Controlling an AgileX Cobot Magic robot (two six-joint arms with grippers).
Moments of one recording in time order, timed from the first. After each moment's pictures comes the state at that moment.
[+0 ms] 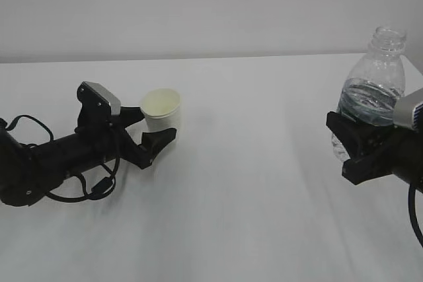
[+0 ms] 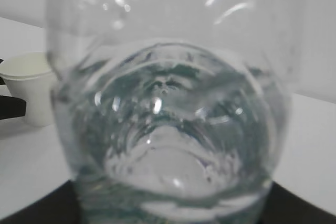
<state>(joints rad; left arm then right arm) -0.22 2.26 -0.87 0.56 -1.14 -0.13 0.13 1.62 -0.28 -0.31 -1.12 -0.02</state>
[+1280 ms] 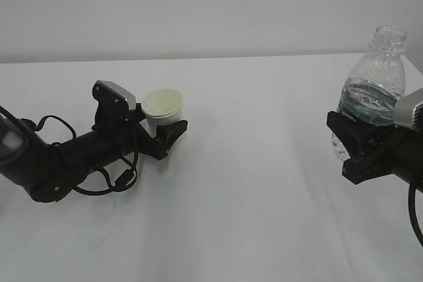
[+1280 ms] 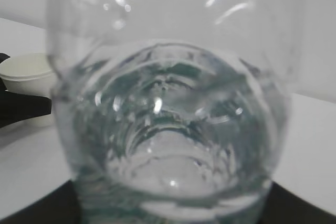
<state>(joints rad) -0.28 2.34 -0.97 0.44 -1.14 -0.13 0.13 1.62 -0.28 -0.31 -1.12 -0.02</state>
